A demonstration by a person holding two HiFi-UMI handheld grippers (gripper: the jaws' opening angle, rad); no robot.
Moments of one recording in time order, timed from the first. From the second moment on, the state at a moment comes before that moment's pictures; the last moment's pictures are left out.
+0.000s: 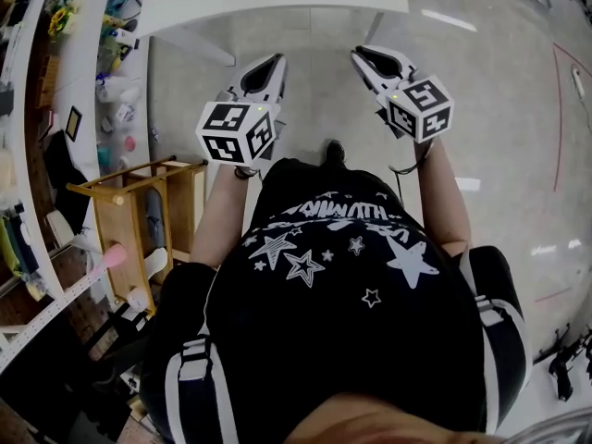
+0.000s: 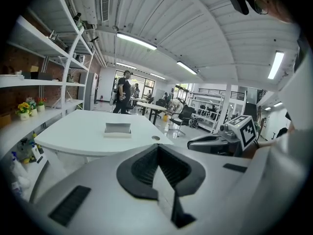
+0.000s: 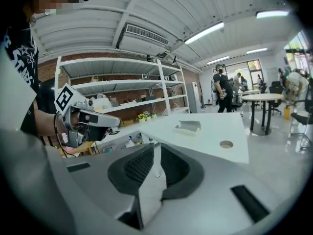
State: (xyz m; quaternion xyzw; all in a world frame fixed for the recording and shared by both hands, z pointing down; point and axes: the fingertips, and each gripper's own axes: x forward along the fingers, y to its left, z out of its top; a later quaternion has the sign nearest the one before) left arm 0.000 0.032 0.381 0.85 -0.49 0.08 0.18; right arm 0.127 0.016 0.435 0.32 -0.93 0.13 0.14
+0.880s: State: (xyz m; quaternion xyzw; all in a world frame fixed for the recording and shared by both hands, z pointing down) left arm -0.081 0.115 0.352 0.87 -0.46 0.03 0.17; right arm 0.037 0.110 0.406 0.37 -0.90 0.02 0.22
